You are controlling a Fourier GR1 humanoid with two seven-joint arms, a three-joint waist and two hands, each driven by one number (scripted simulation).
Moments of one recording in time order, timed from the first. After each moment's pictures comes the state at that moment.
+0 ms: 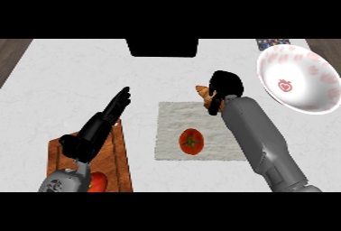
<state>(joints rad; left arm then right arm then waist) -0.13 0.13 -0.18 -1.57 0.02 -0.14 0.05 -0.84 -0.06 0.10 -0.63 0.99 0.11 0.45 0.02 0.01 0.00</state>
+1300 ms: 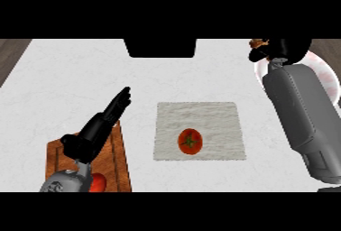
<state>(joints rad) -0.12 0.11 -0.17 -1.60 0.00 -0.14 0.09 -0.92 -0.27 -0.03 -0.86 1.15 -0.31 0.72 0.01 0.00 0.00</state>
